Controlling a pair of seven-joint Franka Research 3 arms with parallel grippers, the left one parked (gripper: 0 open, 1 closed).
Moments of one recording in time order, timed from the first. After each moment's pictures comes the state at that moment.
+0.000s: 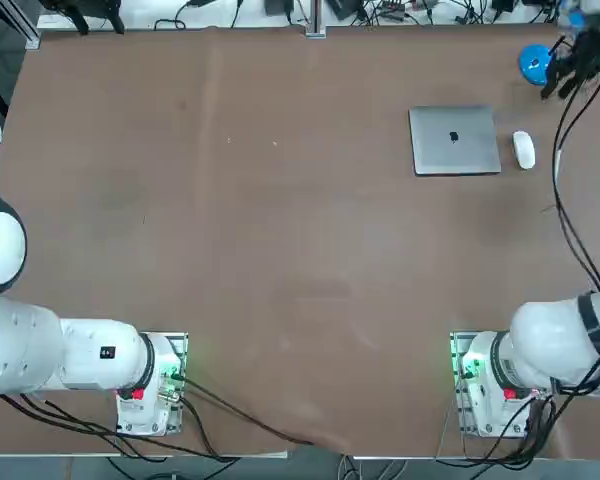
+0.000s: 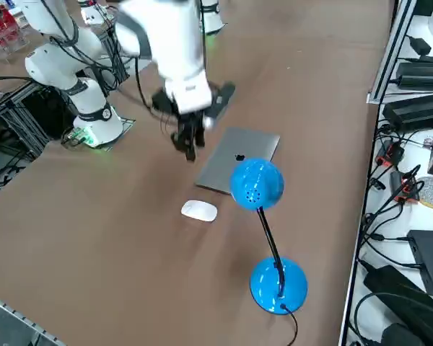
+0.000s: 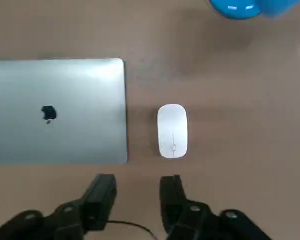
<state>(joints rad) -0.27 0.17 0.00 -1.80 -0.02 1.91 -0.25</state>
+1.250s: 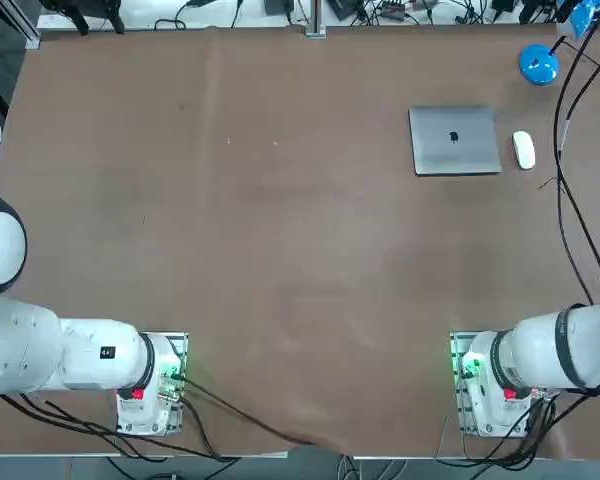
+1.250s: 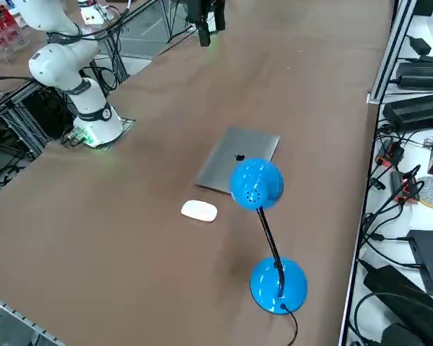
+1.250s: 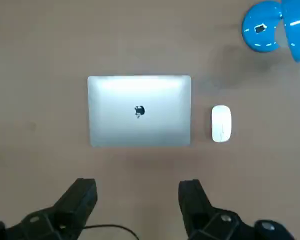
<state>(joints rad) 0.01 -0.02 0.01 -1.61 -0.02 1.60 0.03</state>
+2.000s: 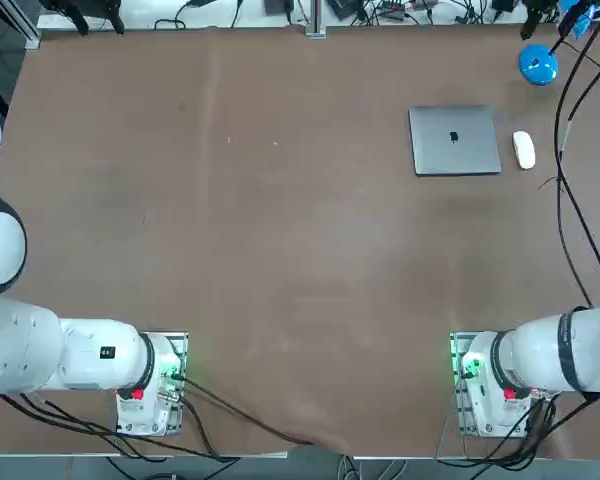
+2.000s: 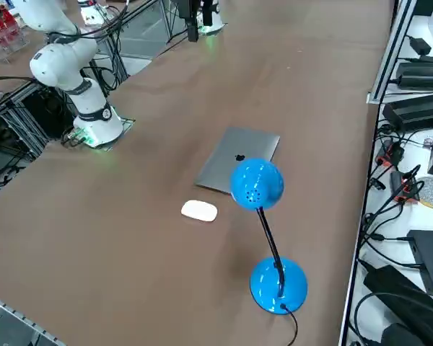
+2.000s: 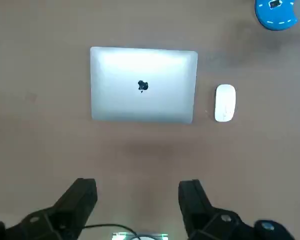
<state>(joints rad) 0.08 -0.04 -0.05 -1.61 -0.02 1.50 -0.02</state>
